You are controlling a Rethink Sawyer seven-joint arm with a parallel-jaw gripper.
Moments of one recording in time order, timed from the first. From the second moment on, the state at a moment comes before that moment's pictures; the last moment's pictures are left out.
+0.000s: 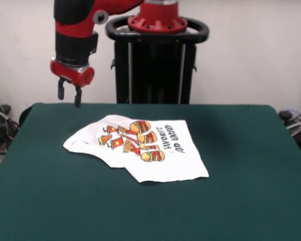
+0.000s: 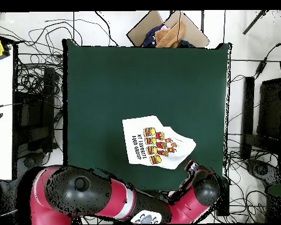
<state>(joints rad) 0.19 0.12 -0.71 2.10 2.39 0.83 -0.06</state>
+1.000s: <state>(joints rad) 0.27 0.30 -0.70 1.97 2.68 0.83 -0.06</state>
